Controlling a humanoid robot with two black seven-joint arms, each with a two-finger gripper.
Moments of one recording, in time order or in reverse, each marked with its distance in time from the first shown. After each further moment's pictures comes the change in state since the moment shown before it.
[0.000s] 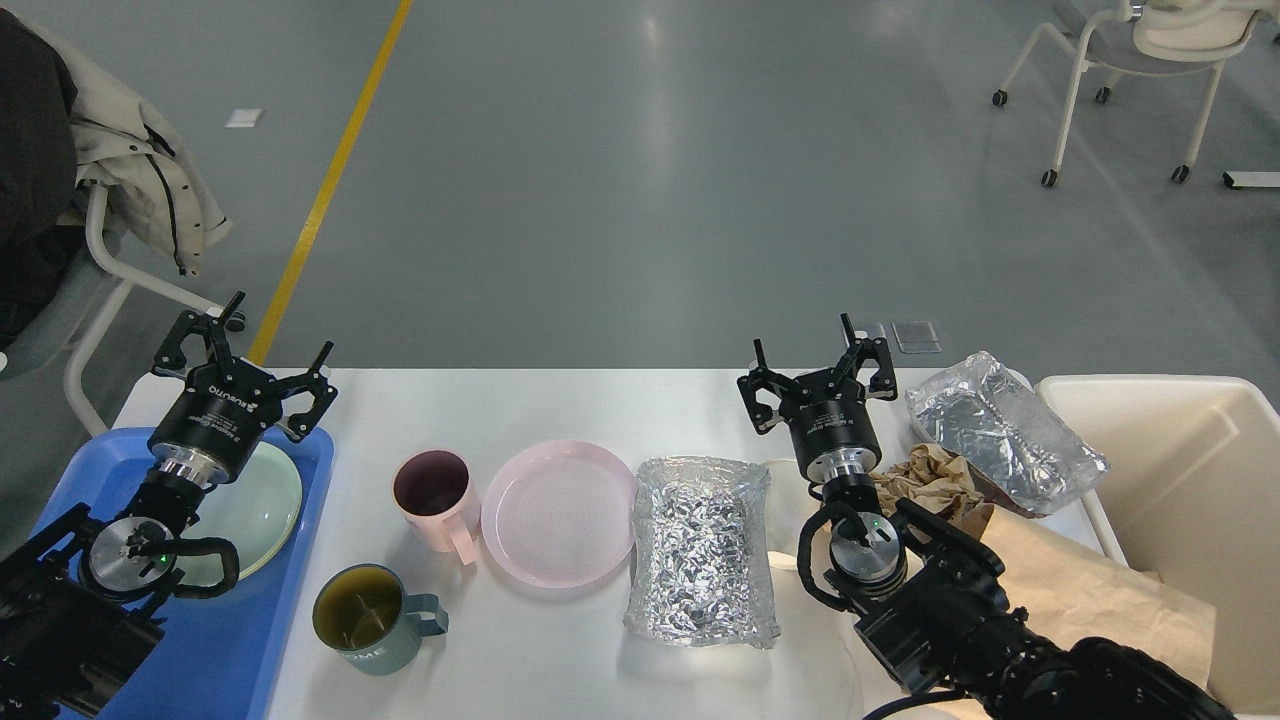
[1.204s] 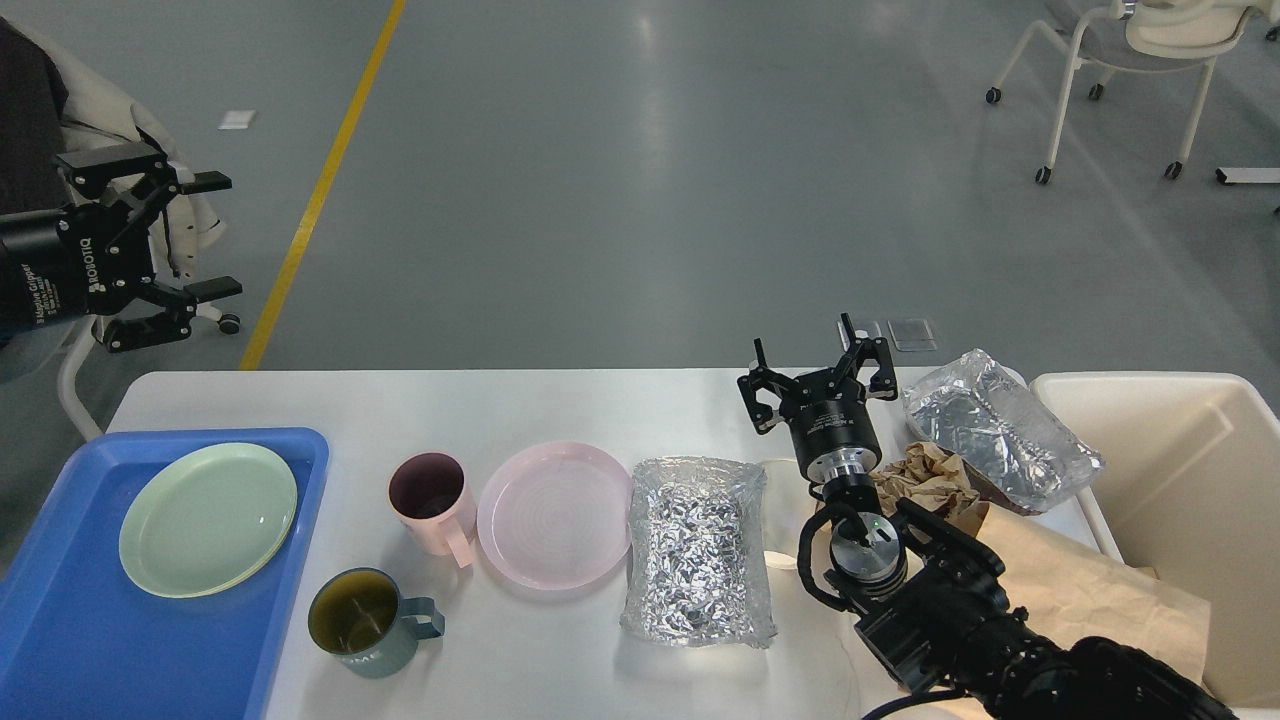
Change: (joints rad) left arm -0.905 0.697 1.400 -0.544 0.010 -0.014 -0.058; right arm 0.000 0.000 0.000 0.000 0.000 0.001 0.000
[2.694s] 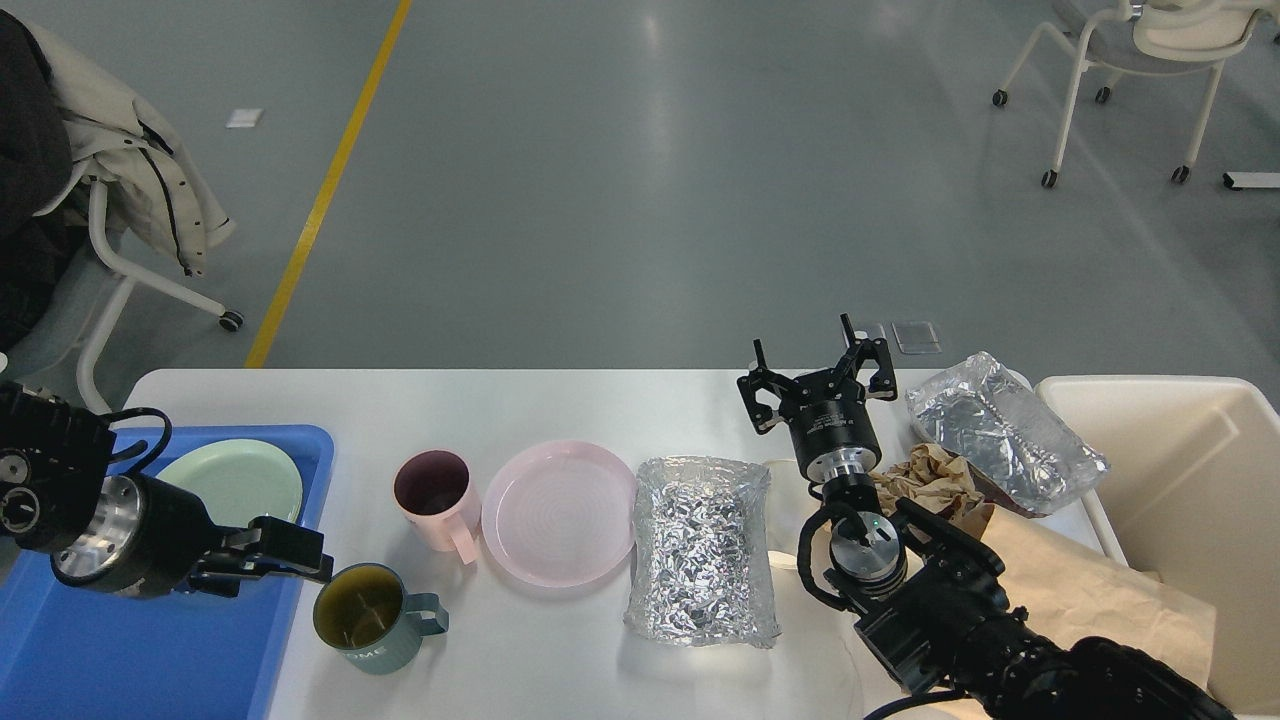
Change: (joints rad) left arm -0.324 -0.287 0.798 -0.647 0.659 0.597 0.061; right arm -0.001 0.000 0.000 0.000 0.000 0.000 0.000
